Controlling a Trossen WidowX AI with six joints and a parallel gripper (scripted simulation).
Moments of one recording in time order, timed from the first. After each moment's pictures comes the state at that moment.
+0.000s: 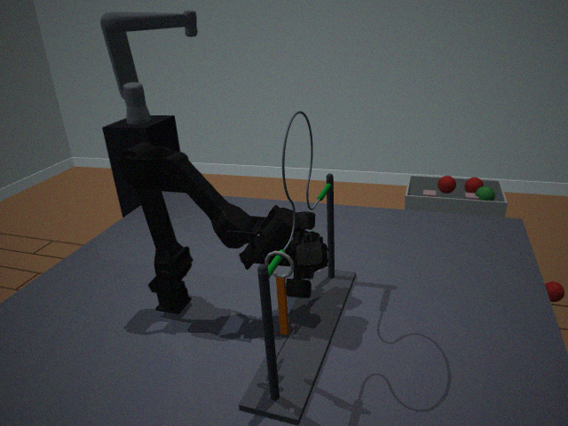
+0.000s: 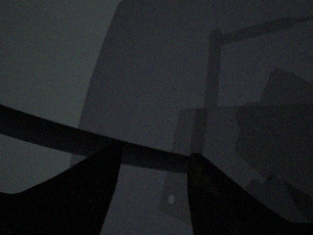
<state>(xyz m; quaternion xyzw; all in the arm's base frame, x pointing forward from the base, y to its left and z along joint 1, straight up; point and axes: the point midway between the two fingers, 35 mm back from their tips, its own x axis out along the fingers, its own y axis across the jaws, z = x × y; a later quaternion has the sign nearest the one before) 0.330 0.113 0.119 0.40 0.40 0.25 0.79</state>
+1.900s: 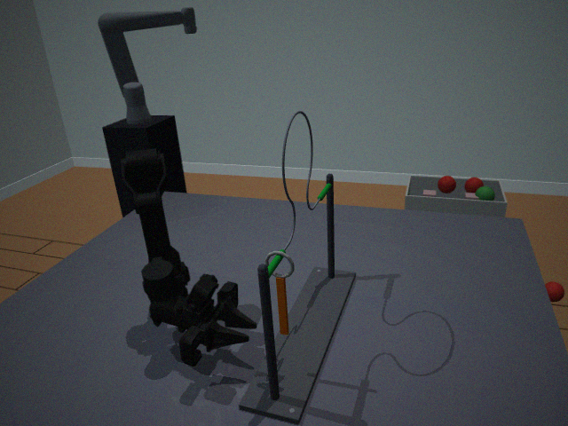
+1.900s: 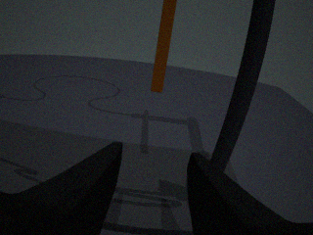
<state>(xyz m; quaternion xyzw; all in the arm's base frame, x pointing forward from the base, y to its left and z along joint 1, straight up) 0.240 -0.146 0.099 0.00 0.05 -0.01 1.00</state>
